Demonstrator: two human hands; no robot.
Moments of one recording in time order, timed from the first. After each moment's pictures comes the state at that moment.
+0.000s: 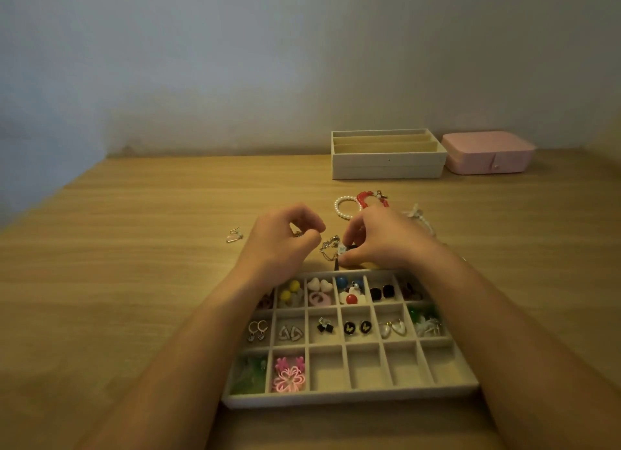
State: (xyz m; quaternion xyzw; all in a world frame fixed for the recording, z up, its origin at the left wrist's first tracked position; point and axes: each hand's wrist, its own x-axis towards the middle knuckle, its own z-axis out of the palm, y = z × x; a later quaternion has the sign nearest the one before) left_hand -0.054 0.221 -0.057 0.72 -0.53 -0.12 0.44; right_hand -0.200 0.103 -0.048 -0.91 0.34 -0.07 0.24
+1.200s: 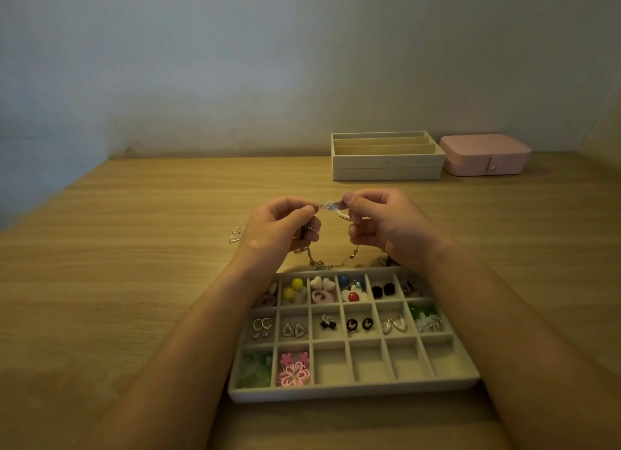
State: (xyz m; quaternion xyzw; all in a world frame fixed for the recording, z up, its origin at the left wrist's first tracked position) left_hand -0.054 0.227 -0.052 0.58 -0.39 -0.33 0.63; right_hand -0.203 0.107 -0.041 -0.64 0.26 -0.27 0.67
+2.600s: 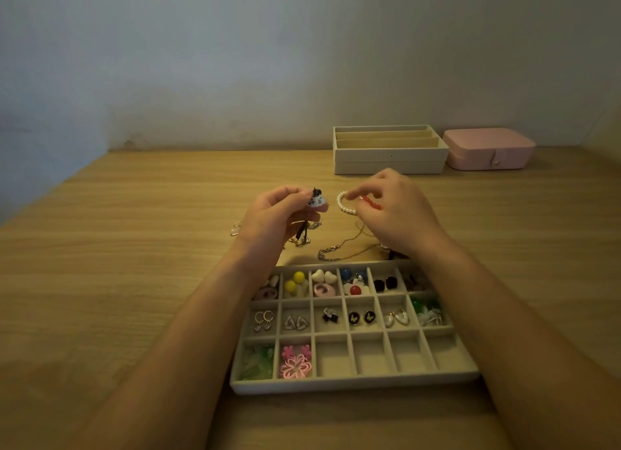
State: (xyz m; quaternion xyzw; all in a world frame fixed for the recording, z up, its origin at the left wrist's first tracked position) left_hand -0.052 0.229 -0.047 0.54 -0.37 -0.36 0.66; right_hand -0.201 0.105 -0.041 -0.88 0.35 -0.27 0.18
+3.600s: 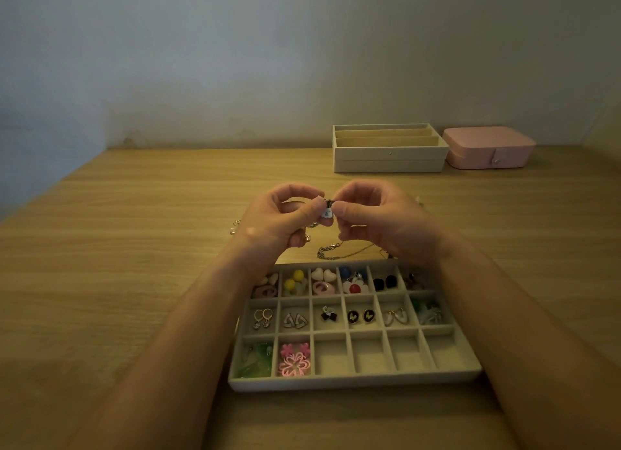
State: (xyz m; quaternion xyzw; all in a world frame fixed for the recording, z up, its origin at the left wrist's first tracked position) left_hand -0.049 0.235 -0.044 0.53 -0.44 -0.38 0.62; right_hand -0.208 0.115 -0.038 -0.71 0.15 -0.21 0.65
